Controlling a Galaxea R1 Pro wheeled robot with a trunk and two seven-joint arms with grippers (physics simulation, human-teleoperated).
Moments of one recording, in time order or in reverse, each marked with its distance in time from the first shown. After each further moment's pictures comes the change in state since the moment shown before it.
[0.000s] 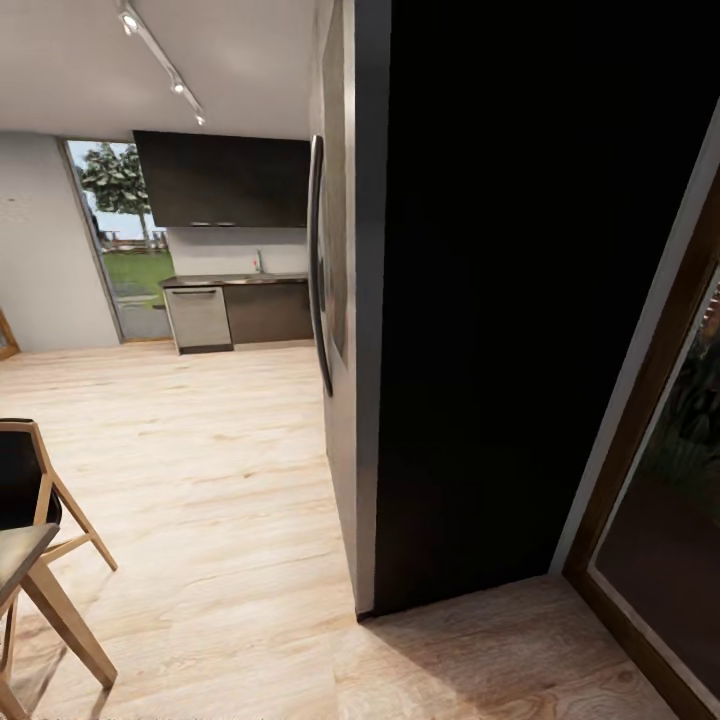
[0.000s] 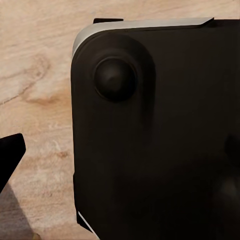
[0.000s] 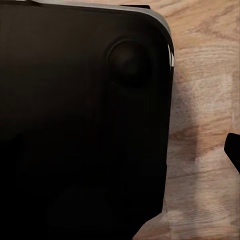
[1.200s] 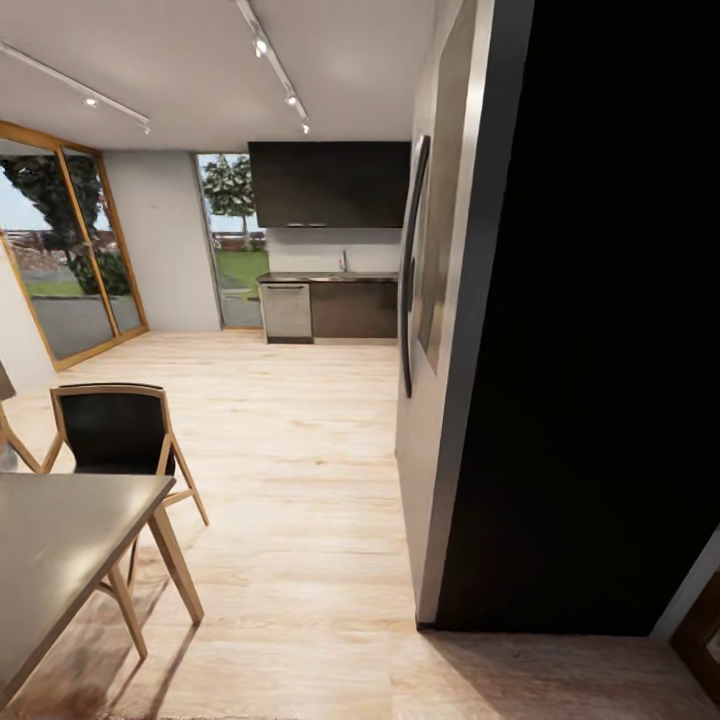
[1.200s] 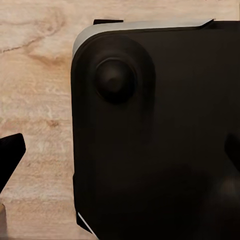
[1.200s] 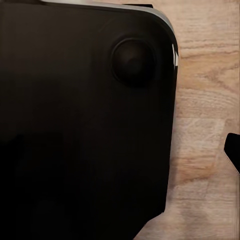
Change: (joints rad) left arm 0.000 0.000 0.000 0.000 0.001 -0.004 0.000; right arm -0.001 0.006 0.003 0.000 -0.002 0.004 -0.002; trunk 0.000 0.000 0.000
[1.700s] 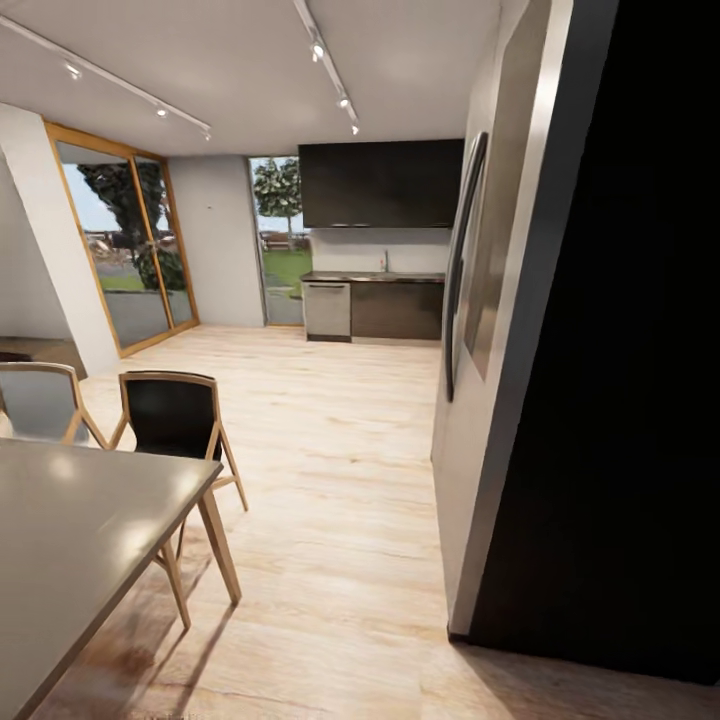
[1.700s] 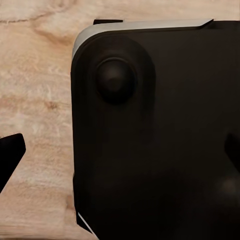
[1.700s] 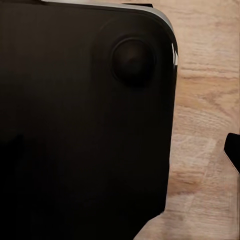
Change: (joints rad) left arm 0.000 0.000 0.000 0.000 0.000 0.000 0.000; right arm 0.001 0.000 0.000 0.000 -0.001 0.000 0.000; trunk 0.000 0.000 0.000
